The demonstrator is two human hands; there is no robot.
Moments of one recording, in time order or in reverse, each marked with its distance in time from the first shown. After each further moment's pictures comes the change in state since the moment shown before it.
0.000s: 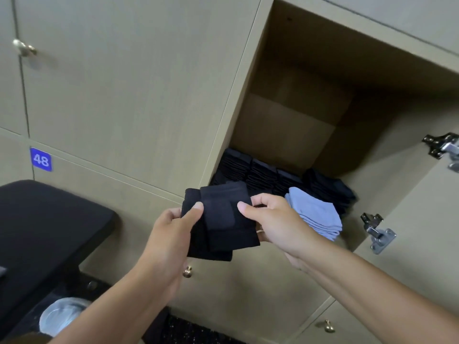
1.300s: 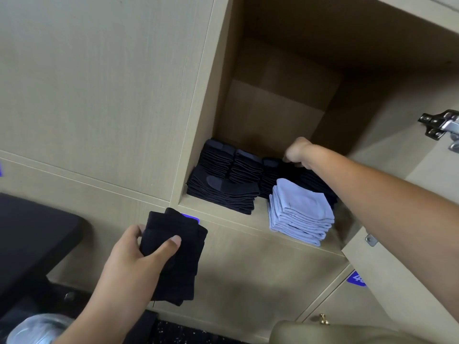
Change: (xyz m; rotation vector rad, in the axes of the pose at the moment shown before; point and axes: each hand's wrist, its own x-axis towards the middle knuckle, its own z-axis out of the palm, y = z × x) left_hand 0.011 -0.028 -0.014 0.345 0.057 0.094; right_hand 0.218 0.014 -0.155 -0.591 0.355 0.212
